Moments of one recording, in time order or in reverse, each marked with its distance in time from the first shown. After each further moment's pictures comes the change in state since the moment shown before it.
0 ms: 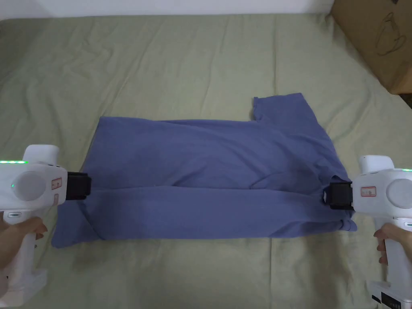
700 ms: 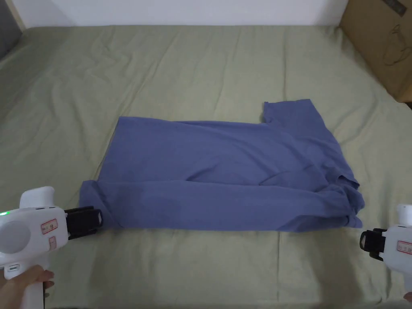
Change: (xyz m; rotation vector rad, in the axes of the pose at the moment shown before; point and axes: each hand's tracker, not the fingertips) left arm -0.030 -0.099 0.036 0.012 -0.161 0.262; right arm 0.008 -0.103 0.057 0.040 0.054 -0.172
